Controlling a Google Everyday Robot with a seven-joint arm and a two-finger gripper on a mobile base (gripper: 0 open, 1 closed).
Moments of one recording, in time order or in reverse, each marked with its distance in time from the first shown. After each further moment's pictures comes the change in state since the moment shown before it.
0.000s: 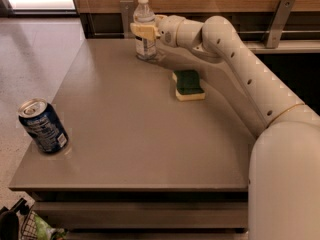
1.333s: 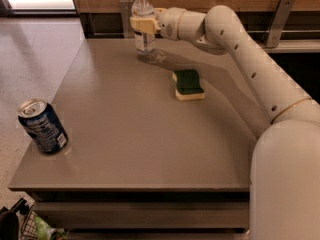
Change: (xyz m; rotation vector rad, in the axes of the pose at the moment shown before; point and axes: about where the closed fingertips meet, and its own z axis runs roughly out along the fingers) arm -0.026 0.008 -0.012 -0.031 0.014 -0.019
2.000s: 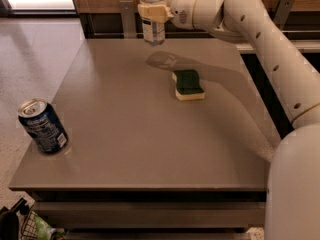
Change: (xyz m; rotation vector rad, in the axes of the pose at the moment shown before) arm -0.046 0.014 -0.041 -0.041 -0.004 -0.023
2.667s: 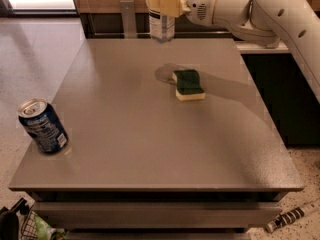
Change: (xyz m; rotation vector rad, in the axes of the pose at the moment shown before) arm -0.057 0.061 -0.062 -0.031 -0.061 -0.045
